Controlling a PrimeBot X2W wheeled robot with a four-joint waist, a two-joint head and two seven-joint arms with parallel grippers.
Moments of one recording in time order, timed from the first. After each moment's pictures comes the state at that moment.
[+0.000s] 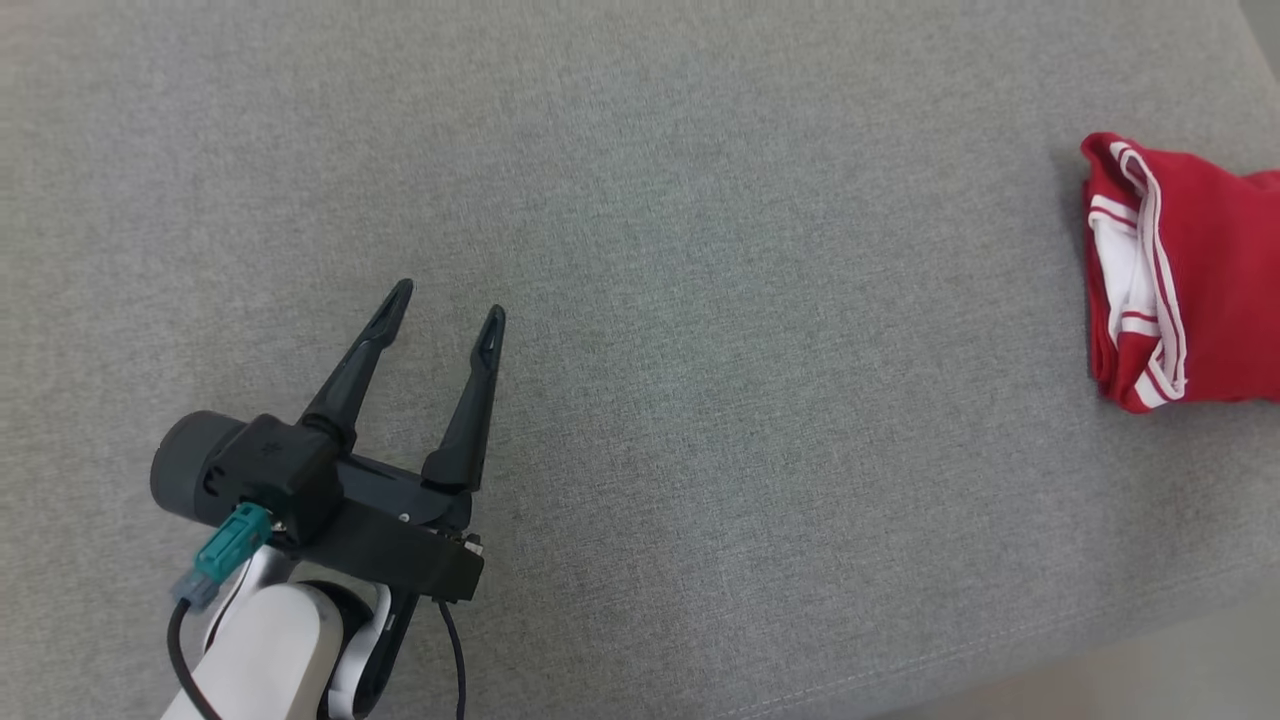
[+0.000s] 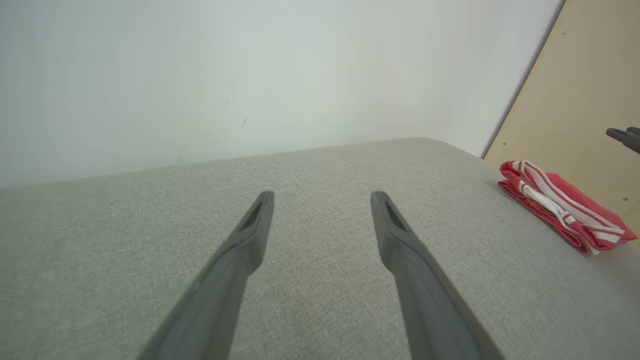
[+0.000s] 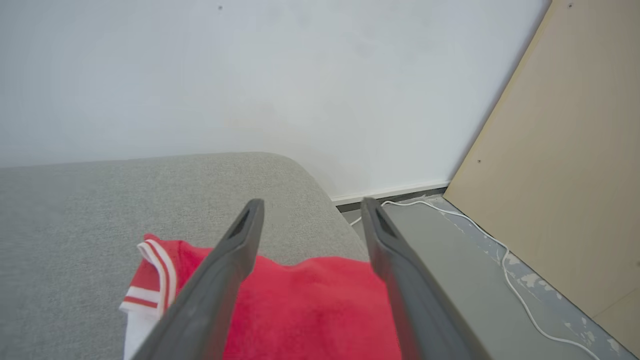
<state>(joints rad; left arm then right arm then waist) -0.40 0.25 -0.47 0.00 -0.27 0.03 -0.13 -0.62 -0.40 -0.25 0.69 0.24 0.13 -0.26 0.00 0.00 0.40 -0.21</state>
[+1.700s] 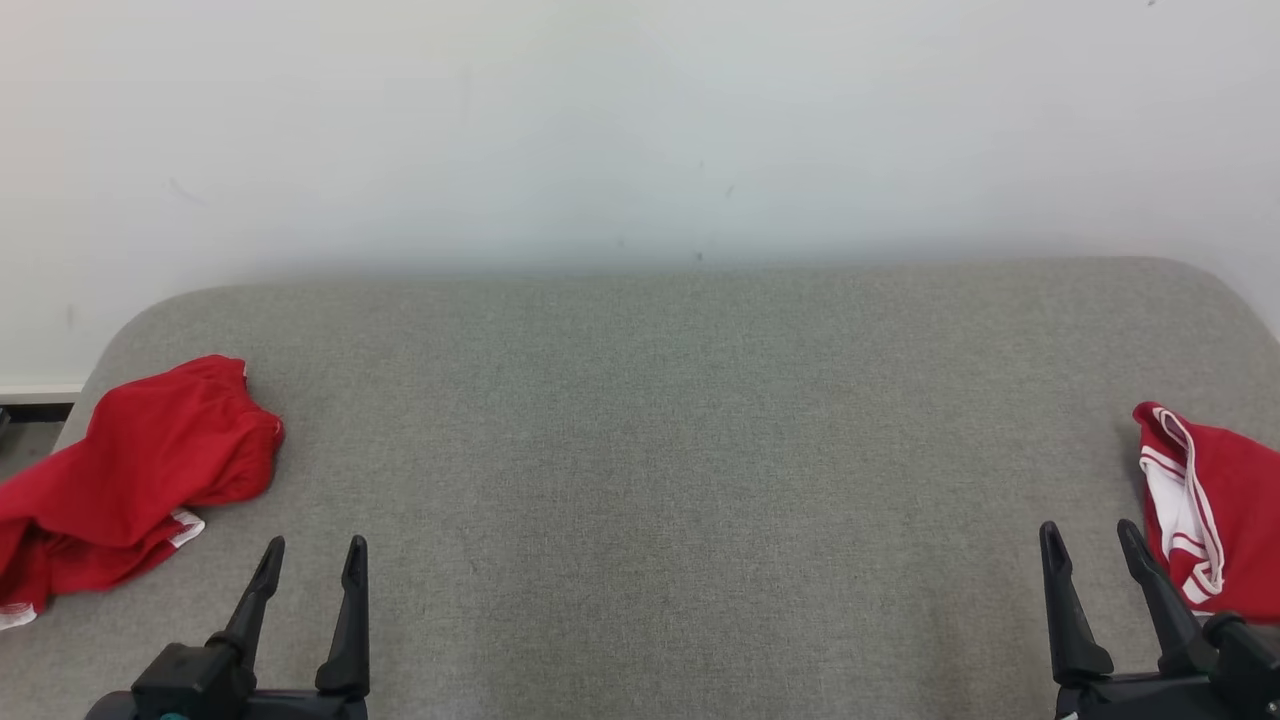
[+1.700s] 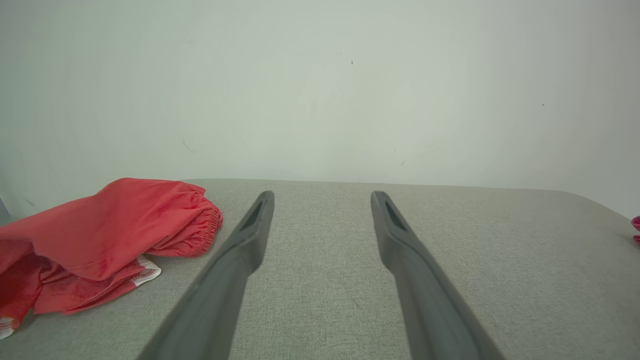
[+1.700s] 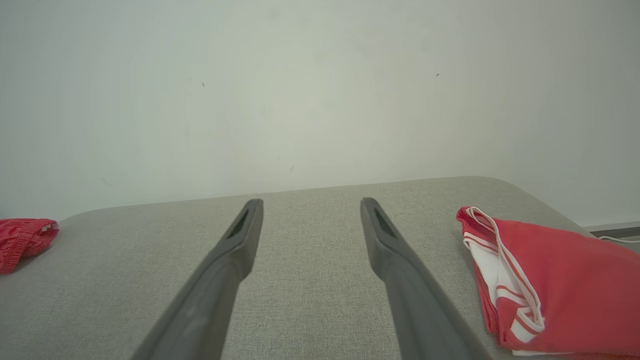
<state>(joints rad) -0.05 0.25 -0.31 0.15 -0.33 0.08 -0.26 0.14 -0.05 -0.15 -0.01 0.23 0.13 -0.15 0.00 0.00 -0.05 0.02</state>
